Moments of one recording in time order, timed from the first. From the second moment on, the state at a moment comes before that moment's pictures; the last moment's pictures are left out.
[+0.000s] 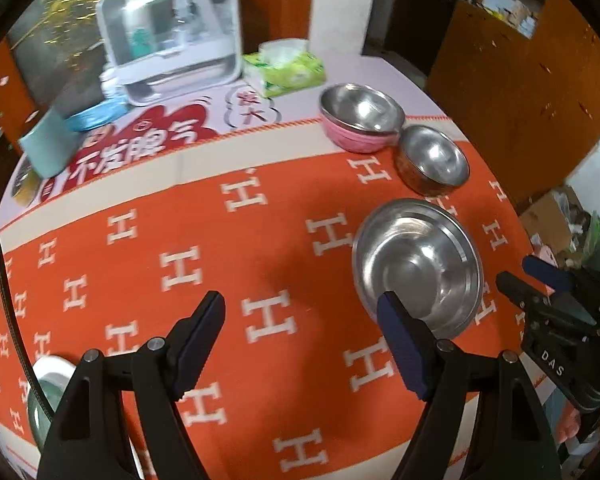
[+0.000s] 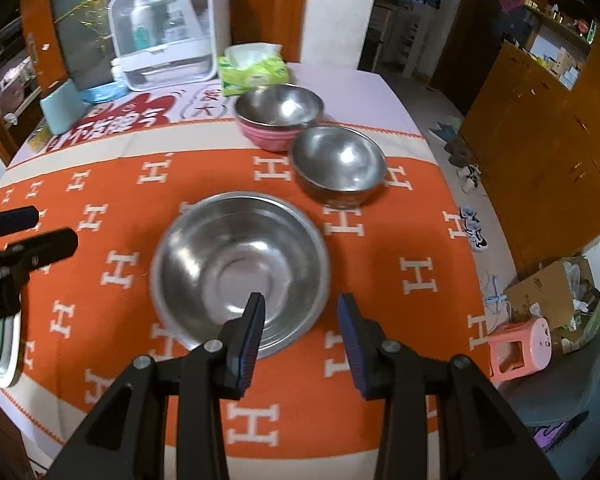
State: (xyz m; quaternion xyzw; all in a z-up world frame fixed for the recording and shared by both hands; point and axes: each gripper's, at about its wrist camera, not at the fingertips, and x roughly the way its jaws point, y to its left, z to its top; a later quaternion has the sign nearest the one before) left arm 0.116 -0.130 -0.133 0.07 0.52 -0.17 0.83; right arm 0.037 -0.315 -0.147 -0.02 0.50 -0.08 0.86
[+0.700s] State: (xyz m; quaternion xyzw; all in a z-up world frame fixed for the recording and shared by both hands) left arm 0.162 -0.178 -0.207 0.04 0.62 -0.21 0.76; right arm 0.092 -0.376 -0.206 0.12 0.58 -0.03 0.80
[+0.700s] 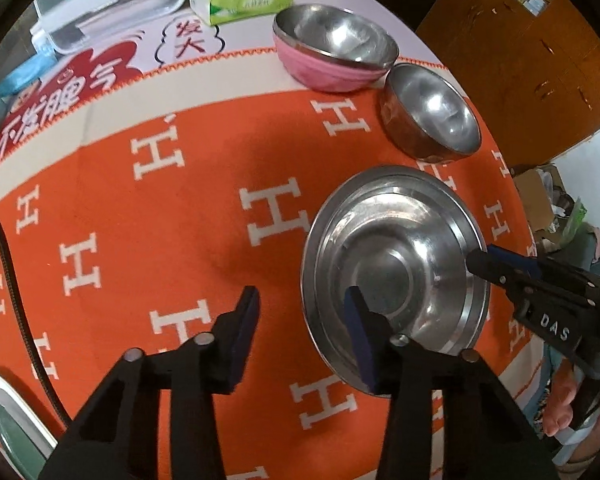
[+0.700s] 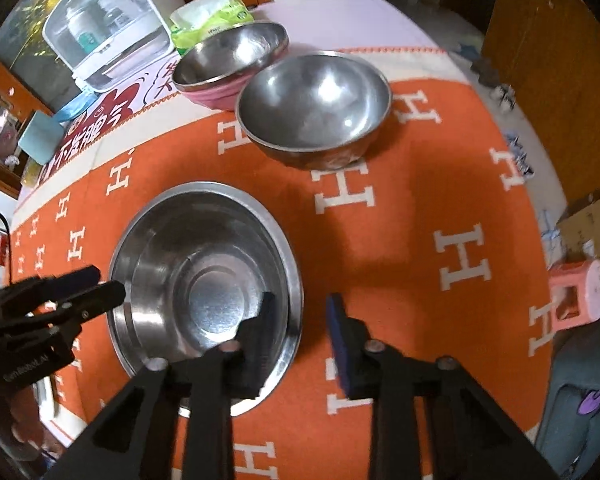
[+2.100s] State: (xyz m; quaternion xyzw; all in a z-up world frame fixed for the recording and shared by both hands) left arm 0.033 -0.023 -0.206 0.03 0.65 -0.14 0.75; right arm 0.014 -0.208 -0.207 0.07 0.63 0.11 0.77
